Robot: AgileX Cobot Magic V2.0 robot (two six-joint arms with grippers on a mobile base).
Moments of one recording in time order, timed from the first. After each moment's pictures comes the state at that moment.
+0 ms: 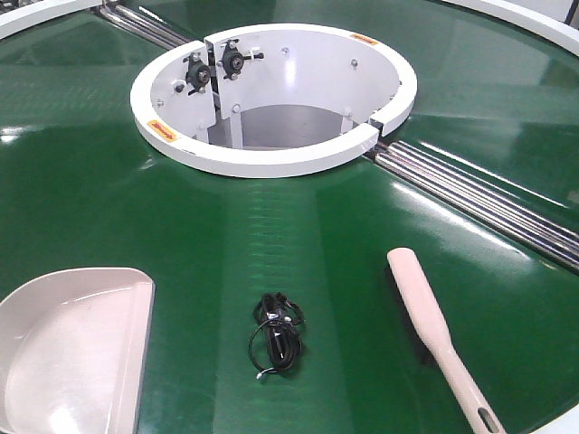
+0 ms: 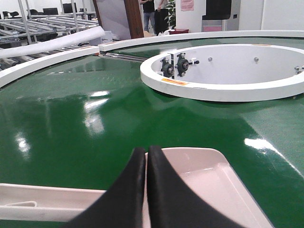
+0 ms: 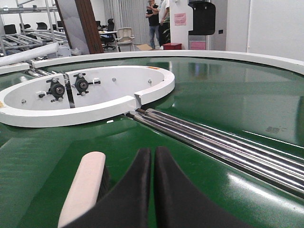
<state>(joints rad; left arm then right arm) 0.00 -0.01 0.03 0.01 0.14 0.07 0.02 -0.01 0.03 0.13 0.09 -0.10</state>
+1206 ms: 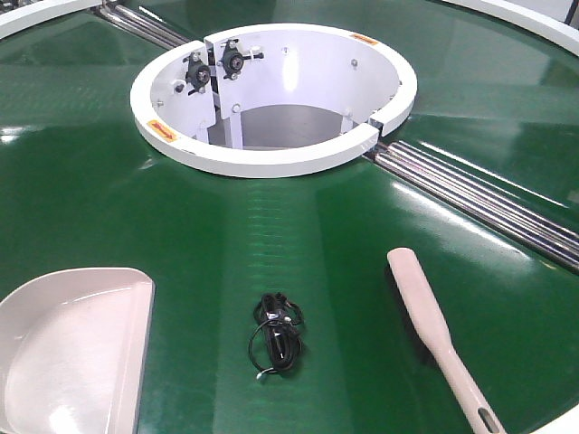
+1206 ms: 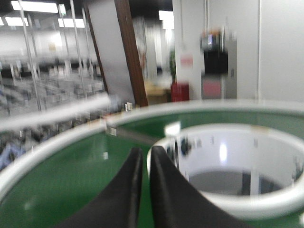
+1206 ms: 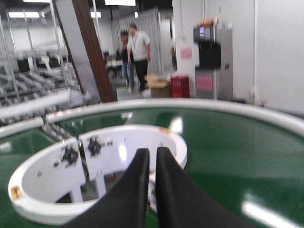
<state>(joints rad) -0.01 0.53 -0.82 -0.03 0.34 0.13 0.02 0.59 -0.71 0.16 0.16 -0.09</state>
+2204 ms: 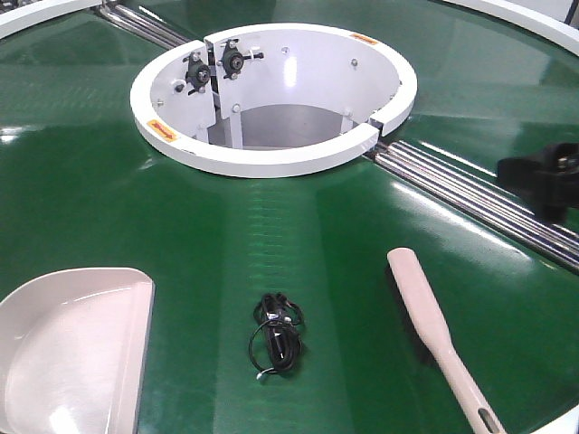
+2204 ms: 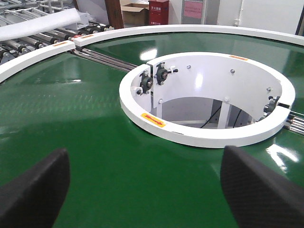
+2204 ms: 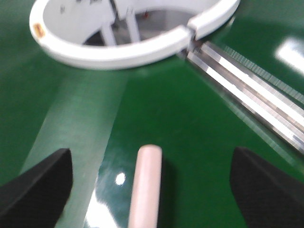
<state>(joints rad) -0.02 0.69 -0.83 -0.13 0.45 0.15 0.02 1.00 -0.97 0.34 0.71 -0.28</state>
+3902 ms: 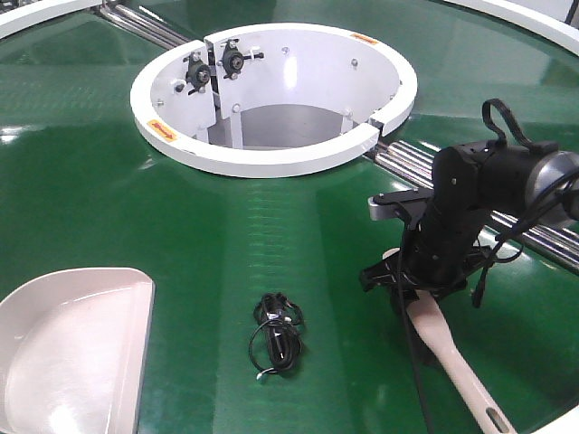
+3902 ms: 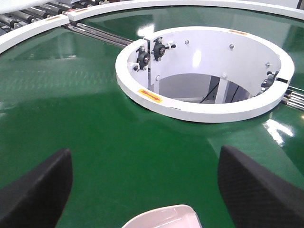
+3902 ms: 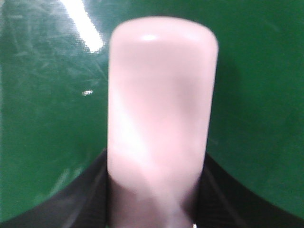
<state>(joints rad) -0.02 0.69 -0.83 -0.13 0.54 0.15 0.30 1.86 -1.25 0.01 0.98 0.04</state>
